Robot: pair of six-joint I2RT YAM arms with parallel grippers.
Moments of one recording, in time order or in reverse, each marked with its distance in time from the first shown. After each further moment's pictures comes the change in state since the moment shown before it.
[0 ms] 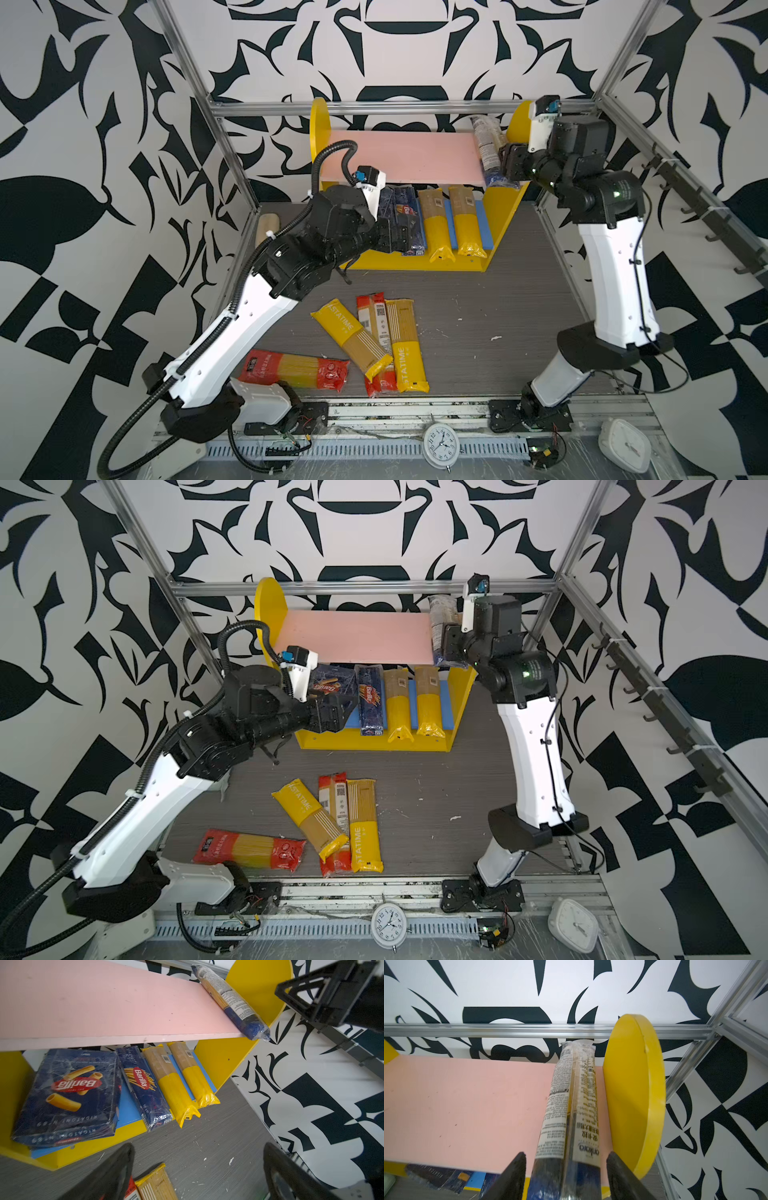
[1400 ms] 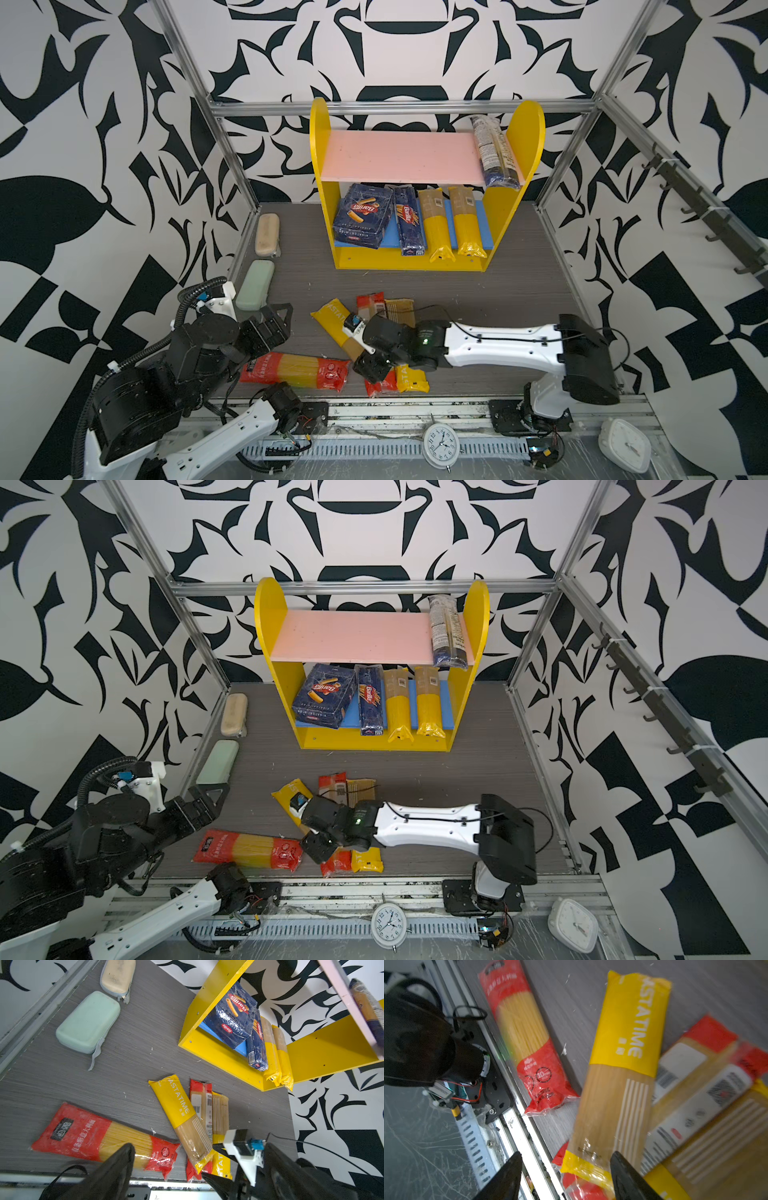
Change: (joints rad) left arm 0.000 -0.730 -0.349 -0.702 -0.320 -0.577; right arm 1.038 0.066 -1.157 0.626 -0.176 0.254
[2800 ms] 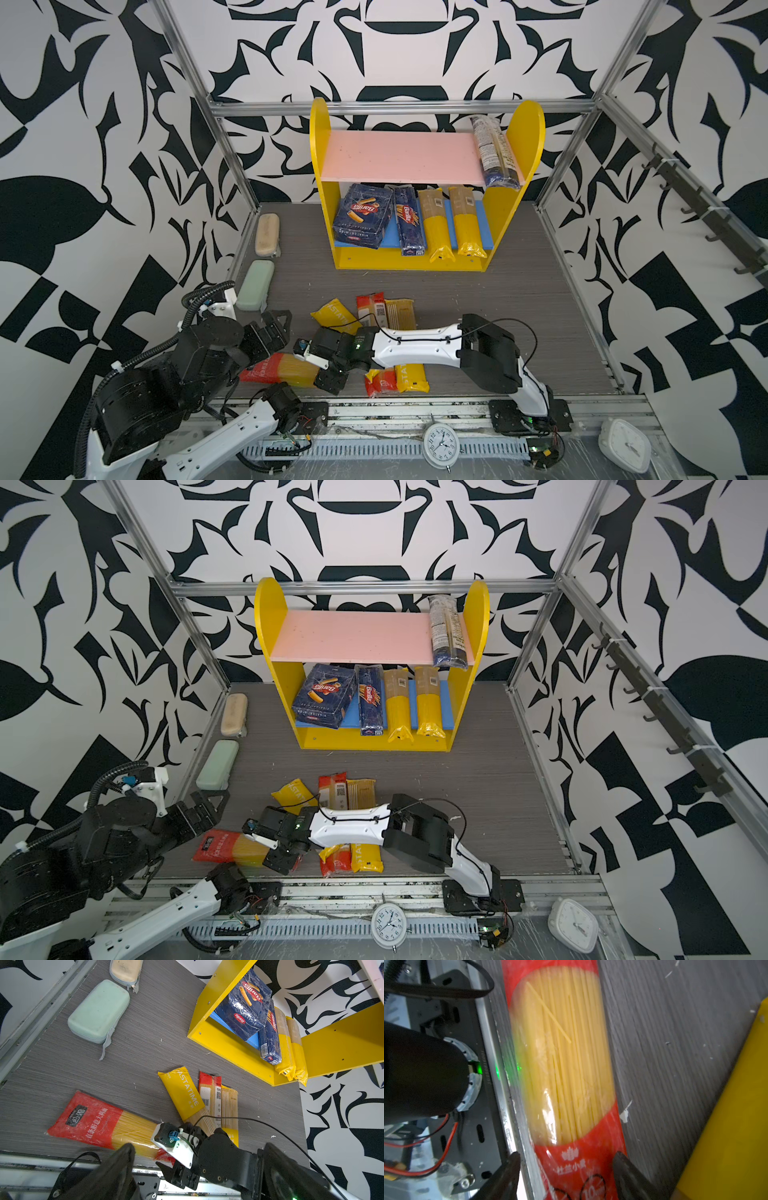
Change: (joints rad) left arm 0.000 -0.010 -0.021 -0.040 -0.002 -0.014; right arm 0.031 0.489 0.450 -0.070 -0.094 -0.256
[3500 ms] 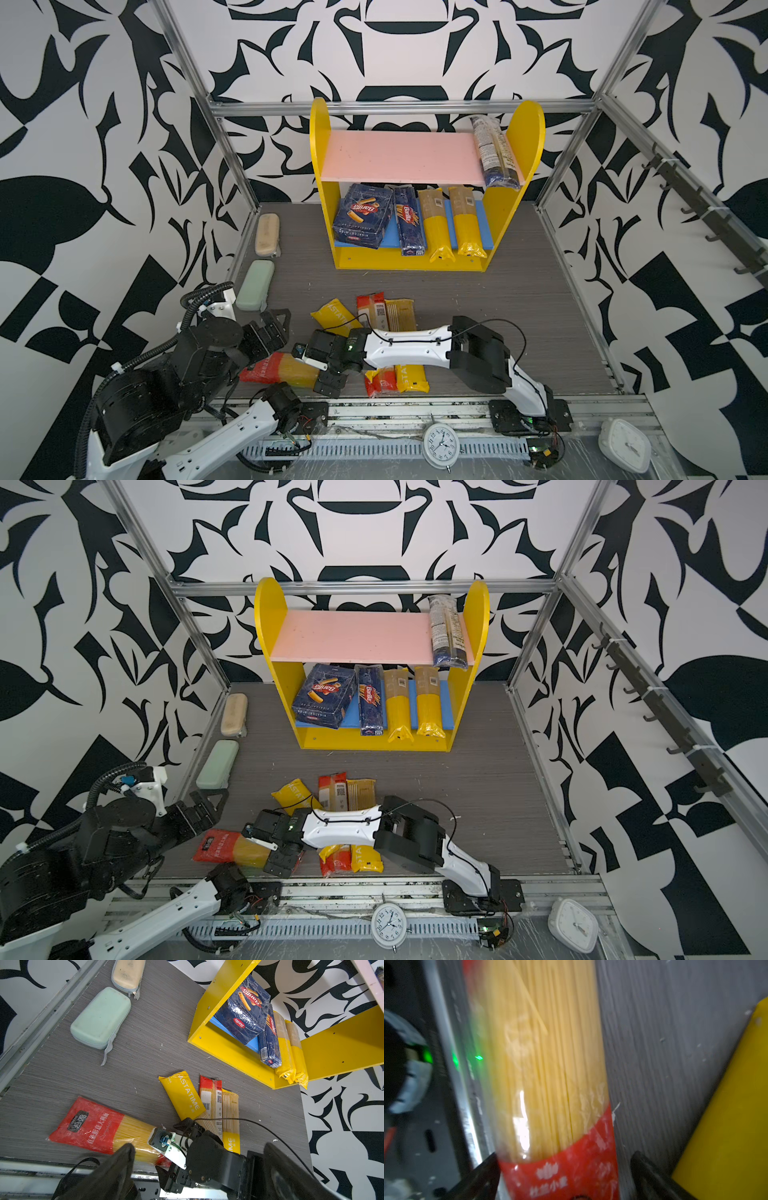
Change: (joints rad) left arm 0.000 -0.008 -0.010 0.019 -0.019 0.018; right arm -0.002 0.076 0.070 -0.088 0.095 -0.086
